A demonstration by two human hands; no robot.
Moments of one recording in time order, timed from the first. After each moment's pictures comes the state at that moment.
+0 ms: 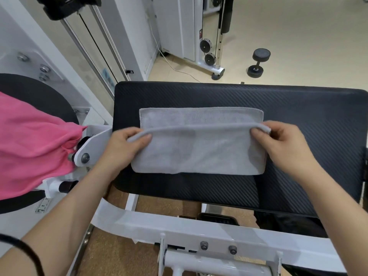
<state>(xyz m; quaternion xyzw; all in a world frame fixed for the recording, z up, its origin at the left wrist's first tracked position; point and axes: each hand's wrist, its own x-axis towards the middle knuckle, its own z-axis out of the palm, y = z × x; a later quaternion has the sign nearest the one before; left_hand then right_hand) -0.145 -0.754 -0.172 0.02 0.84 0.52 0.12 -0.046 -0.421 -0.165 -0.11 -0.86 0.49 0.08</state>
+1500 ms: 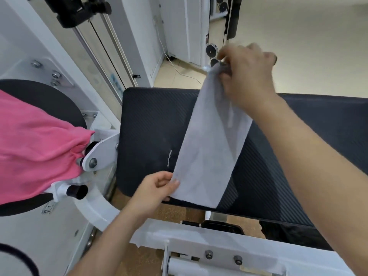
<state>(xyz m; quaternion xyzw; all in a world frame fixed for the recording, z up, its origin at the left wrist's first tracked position) -0.070 -0.733 -0.204 -0.03 0.79 0.53 0.30 -0.185 -0.473 -0.090 -0.02 -0.96 0.13 0.23</state>
